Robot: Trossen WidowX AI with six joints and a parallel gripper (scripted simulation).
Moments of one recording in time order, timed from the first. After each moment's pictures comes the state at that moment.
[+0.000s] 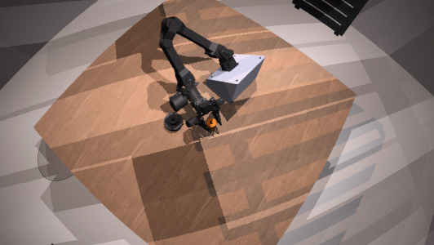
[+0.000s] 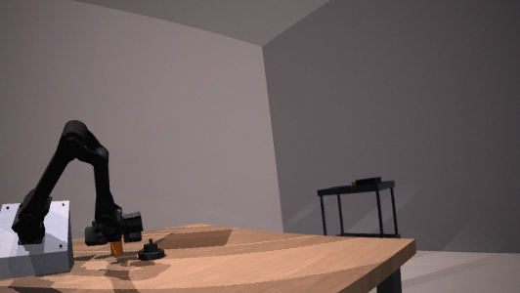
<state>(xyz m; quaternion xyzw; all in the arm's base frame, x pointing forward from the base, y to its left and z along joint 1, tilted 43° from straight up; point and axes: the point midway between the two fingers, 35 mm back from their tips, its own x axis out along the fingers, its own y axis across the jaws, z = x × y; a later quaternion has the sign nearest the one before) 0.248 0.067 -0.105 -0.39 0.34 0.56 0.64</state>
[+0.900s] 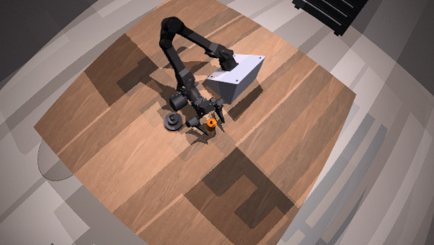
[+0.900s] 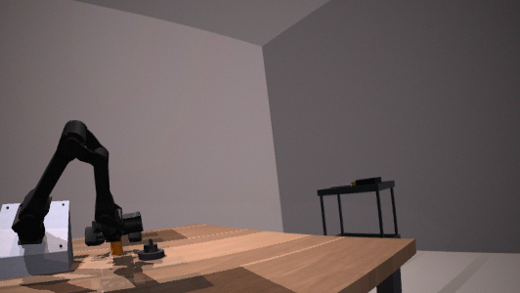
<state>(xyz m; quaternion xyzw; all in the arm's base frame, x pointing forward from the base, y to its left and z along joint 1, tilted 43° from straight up) 0.248 0.067 -0.105 -0.39 0.34 0.56 0.64</state>
